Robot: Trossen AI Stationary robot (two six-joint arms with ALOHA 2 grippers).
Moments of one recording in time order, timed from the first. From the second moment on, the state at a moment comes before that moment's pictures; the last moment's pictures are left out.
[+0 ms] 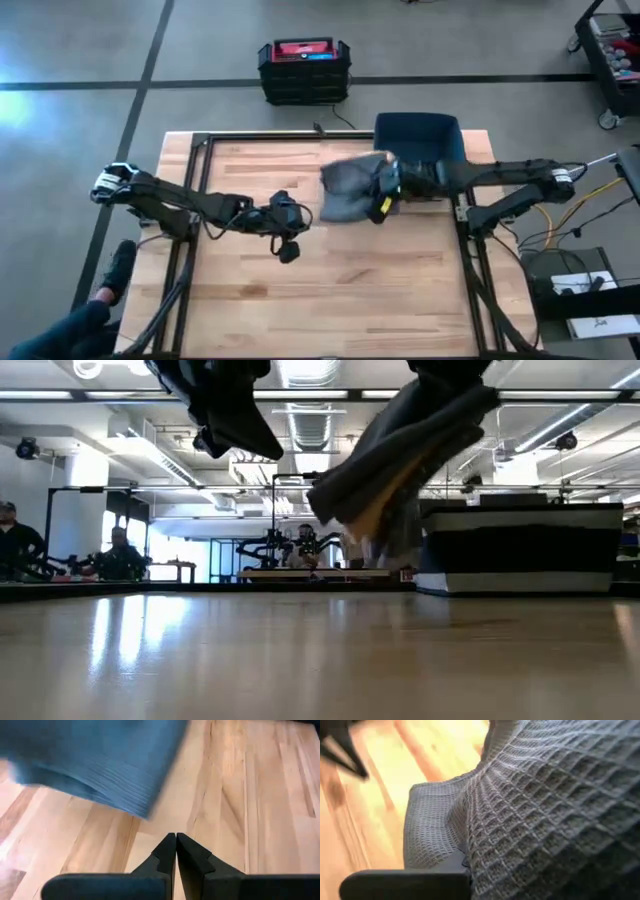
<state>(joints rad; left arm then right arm) -0.19 1.37 0.97 -0.30 -0.27 -0.34 -0.05 1.38 1.26 -0.81 0.23 0.47</state>
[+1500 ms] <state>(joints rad) -0.19 1.38 0.97 -0.29 -0.27 -0.30 -0.91 1.39 0.92 -0.96 0.15 0.06</state>
